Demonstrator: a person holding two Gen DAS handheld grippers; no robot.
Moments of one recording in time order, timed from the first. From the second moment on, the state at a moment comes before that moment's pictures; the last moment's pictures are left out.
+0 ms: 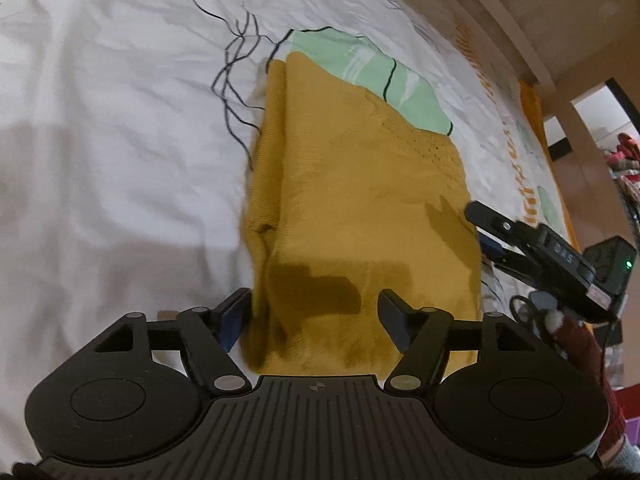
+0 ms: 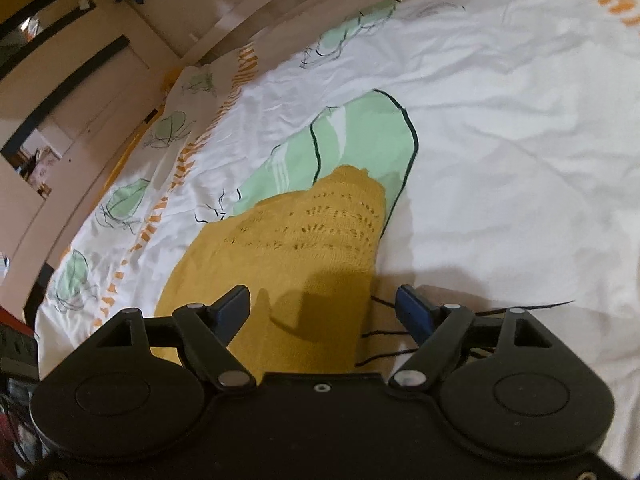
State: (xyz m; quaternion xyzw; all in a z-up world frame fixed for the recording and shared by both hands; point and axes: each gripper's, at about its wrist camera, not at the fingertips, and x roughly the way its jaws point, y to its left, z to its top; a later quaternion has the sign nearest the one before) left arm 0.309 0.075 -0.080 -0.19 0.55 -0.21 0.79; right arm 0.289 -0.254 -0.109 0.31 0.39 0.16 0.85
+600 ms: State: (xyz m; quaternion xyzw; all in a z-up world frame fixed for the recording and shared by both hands) left arm 0.323 0.054 -0.102 -0.26 0.57 -0.26 0.73; right arm 0.322 -0.244 -0.119 0.32 0.41 0.20 0.83
